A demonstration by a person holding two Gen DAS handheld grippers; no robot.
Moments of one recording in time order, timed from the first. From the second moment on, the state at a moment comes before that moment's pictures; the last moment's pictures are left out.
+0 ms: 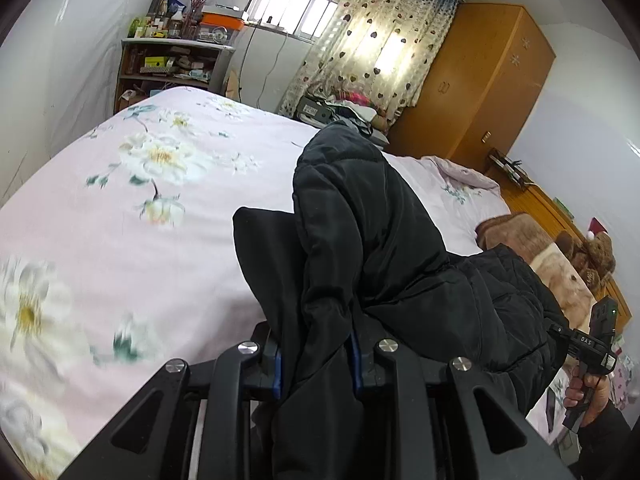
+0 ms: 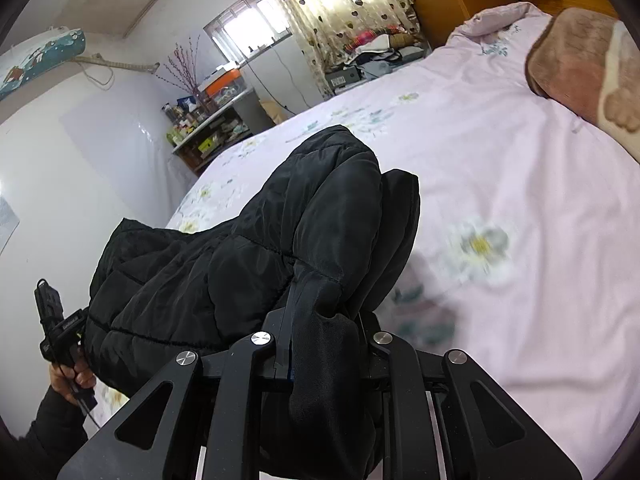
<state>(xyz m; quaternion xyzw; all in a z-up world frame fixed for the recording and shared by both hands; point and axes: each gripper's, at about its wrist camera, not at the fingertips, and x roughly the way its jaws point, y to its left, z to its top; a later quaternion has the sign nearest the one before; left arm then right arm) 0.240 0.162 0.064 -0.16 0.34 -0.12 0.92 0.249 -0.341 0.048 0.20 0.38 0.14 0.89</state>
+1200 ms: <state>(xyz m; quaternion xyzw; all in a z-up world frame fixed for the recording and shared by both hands) 0.334 0.178 -0.014 -0.14 0.39 0.00 0.91 0.340 -0.346 -0.014 0.15 0.43 0.04 0.89</state>
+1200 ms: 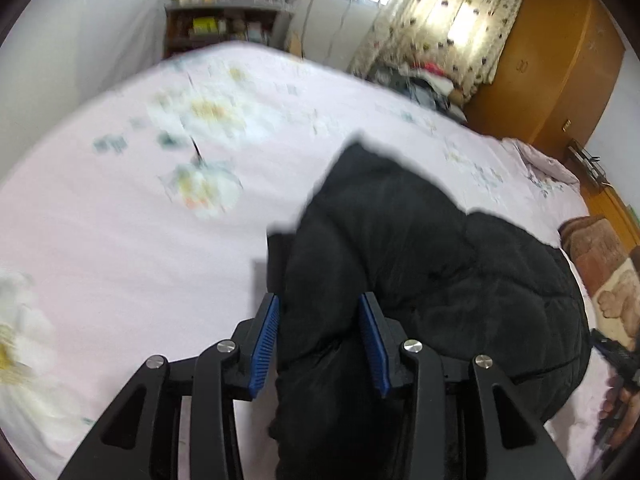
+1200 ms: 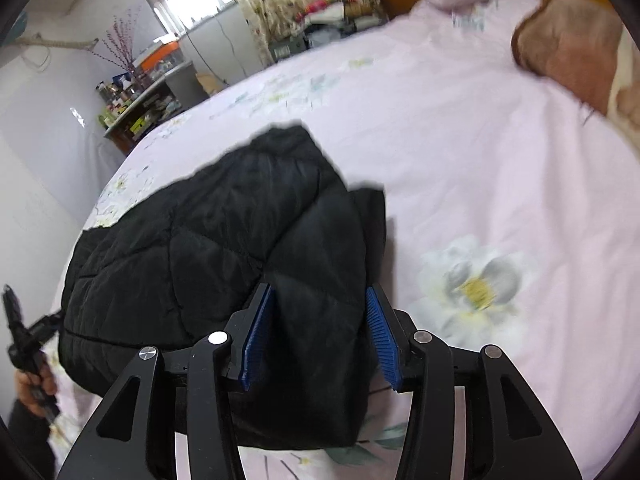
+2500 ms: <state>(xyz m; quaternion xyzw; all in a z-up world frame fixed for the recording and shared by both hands) 0.140 0.065 0.072 -0.06 0.38 -0.02 0.92 0.163 -0.258 0.063 0.09 0.40 0.08 0.91</state>
